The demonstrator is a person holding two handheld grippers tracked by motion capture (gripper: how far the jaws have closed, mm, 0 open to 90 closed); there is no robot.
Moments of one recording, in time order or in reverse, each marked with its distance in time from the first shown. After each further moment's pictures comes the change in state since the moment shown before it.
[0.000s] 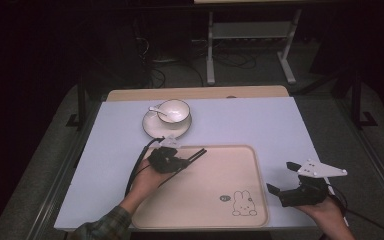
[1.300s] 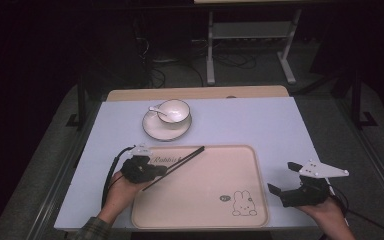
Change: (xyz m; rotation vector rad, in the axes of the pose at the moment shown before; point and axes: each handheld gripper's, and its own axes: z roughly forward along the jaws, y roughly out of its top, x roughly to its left) left arm 0.003 -0.057 -0.060 -0.041 0.059 -0.122; right arm -0.001 -0.001 -0.002 -0.003 -0.006 0.005
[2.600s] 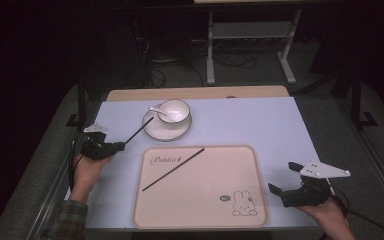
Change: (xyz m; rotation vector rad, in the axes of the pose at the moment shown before) left arm 0.114 -0.024 -0.067 -0.085 0.250 -0.210; right arm 0.000 0.000 -0.002 -0.006 -0.001 0.006
